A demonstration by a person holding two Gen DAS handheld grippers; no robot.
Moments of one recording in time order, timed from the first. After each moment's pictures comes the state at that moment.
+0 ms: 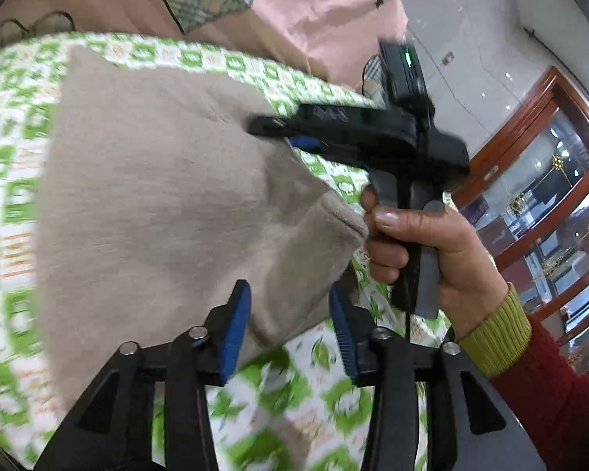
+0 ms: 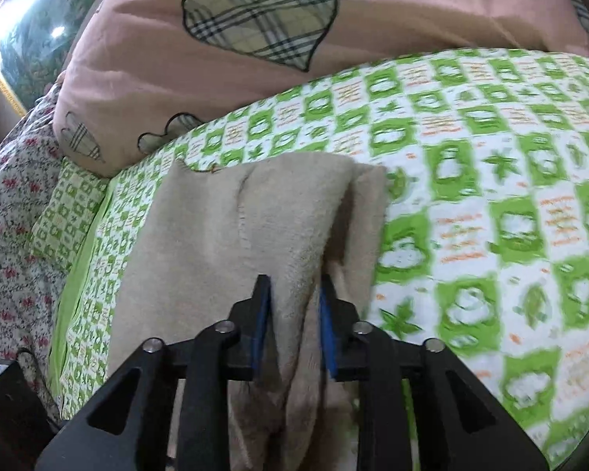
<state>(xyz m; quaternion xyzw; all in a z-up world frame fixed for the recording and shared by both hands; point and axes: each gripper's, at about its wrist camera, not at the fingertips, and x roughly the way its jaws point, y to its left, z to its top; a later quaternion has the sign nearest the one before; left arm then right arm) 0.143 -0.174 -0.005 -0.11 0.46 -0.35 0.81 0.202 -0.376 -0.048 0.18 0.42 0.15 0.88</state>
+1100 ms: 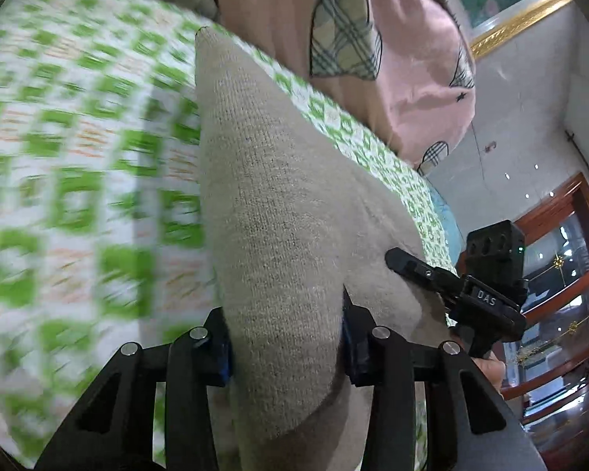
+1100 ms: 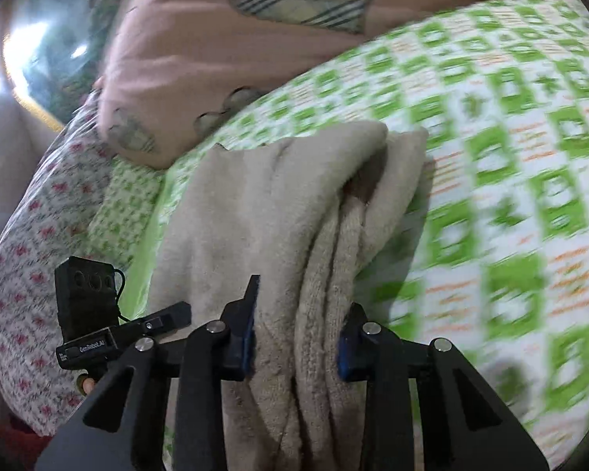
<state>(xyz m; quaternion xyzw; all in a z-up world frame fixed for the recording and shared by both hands) 0.208 -0.039 -0.020 -0.24 0.47 -0.27 0.81 0.152 -0.323 -0.041 0.26 0.43 0.25 0.83</state>
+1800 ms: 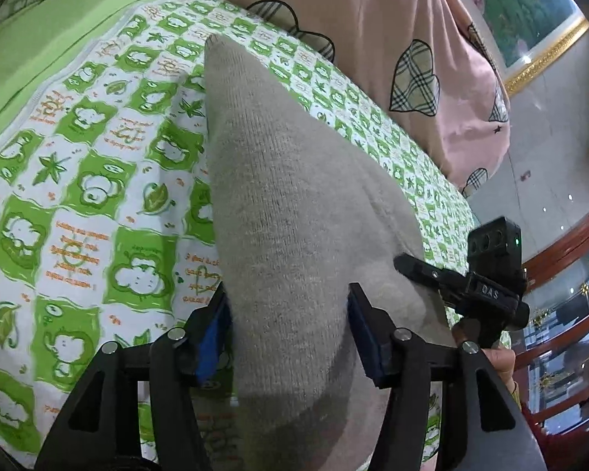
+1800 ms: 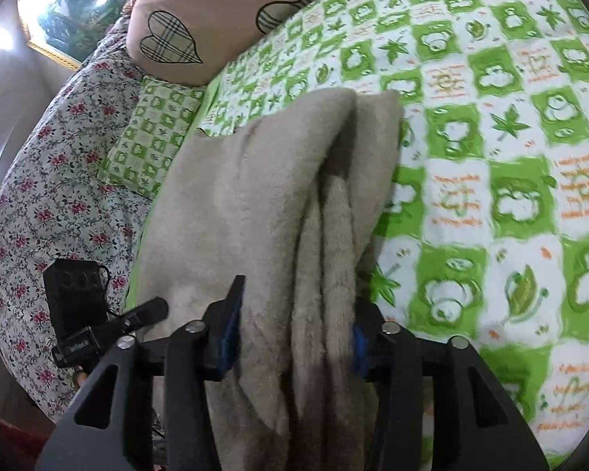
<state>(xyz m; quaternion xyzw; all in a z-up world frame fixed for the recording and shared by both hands) 0.099 0.109 -0.032 -0.25 0.46 -0.18 0.83 0.127 -0.190 -0.081 0.23 0.49 0.31 0.78</state>
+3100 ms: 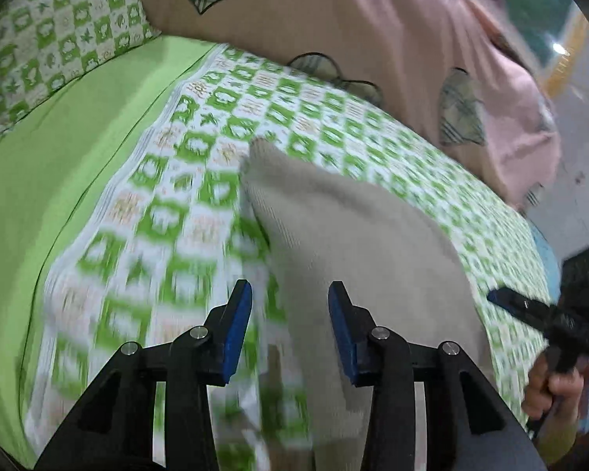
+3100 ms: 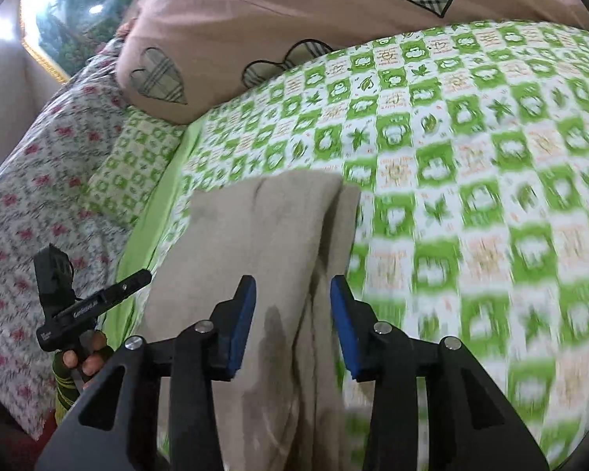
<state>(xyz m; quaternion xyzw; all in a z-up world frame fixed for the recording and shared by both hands) 0.095 0.122 0.013 -0.16 0.43 -0.07 0.88 0.105 -0.220 -0.017 0.20 0.45 0.24 0.84</state>
